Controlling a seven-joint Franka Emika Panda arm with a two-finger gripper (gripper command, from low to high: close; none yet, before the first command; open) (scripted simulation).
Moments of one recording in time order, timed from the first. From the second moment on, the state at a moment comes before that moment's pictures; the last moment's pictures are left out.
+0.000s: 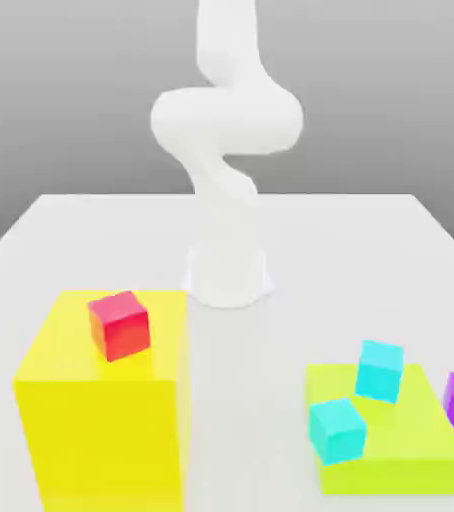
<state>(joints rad) 0.04 -0.71 0.02 -2.31 0.00 2.34 0.76</state>
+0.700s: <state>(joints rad) 0.40 0.06 0.25 -2.44 -0.08 2.63 0.47</state>
